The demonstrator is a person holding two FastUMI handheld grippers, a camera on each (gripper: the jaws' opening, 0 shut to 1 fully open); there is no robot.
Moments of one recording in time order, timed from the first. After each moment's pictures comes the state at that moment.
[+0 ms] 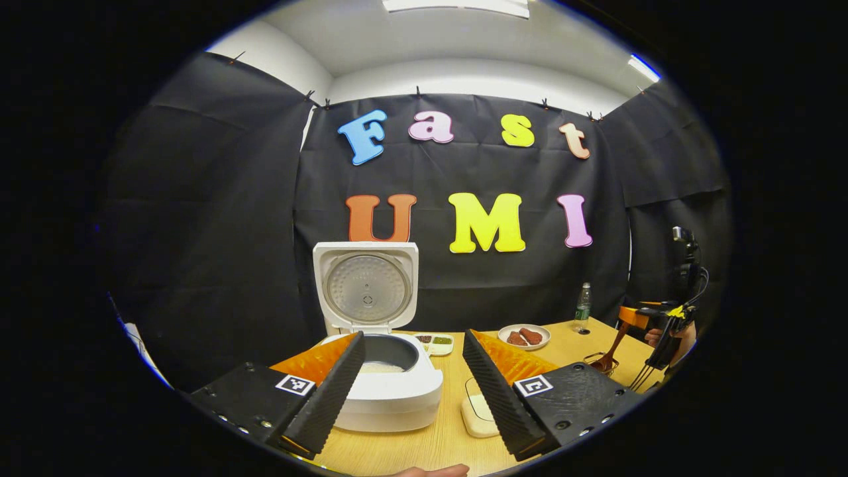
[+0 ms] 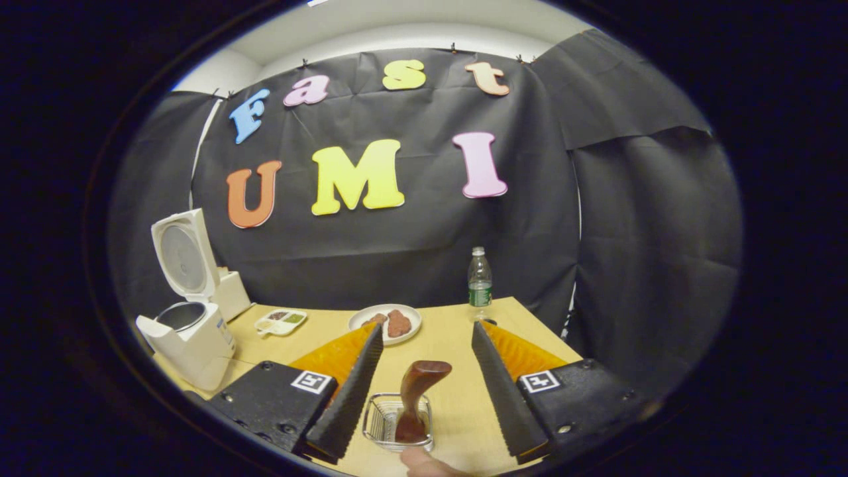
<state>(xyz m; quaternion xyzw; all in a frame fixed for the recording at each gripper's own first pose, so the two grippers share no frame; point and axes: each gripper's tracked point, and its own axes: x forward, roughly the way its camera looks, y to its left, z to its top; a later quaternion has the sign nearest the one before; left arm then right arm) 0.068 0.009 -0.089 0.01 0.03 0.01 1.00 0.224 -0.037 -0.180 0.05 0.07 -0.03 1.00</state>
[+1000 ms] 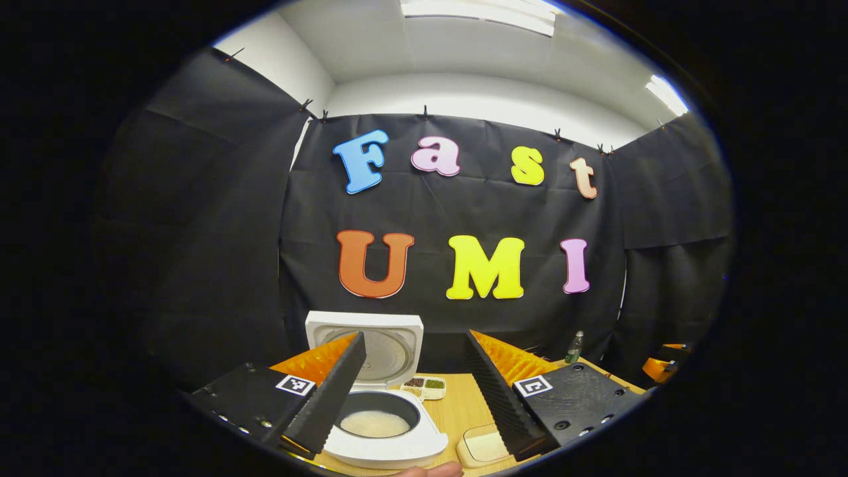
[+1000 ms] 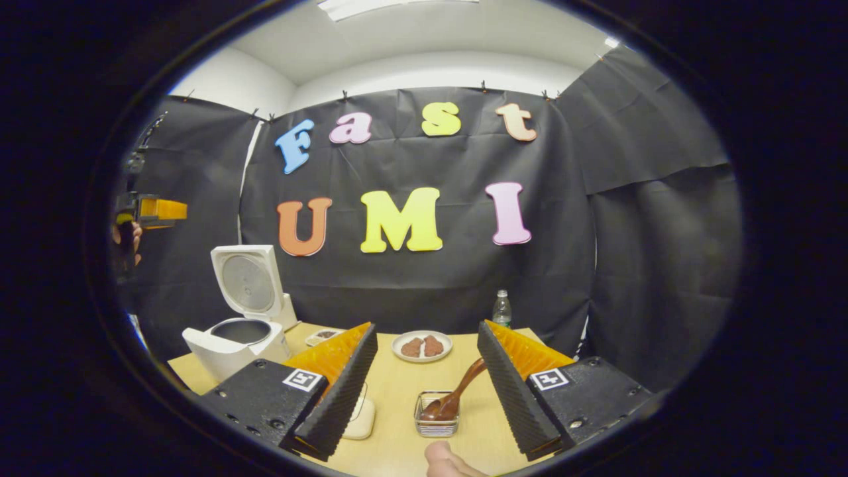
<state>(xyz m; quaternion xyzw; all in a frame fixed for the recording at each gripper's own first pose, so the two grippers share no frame) 0.149 0.044 0.062 -0.02 -0.02 -0.03 1.00 0.119 0.004 -0.092 0.03 0.00 0.04 1.00</state>
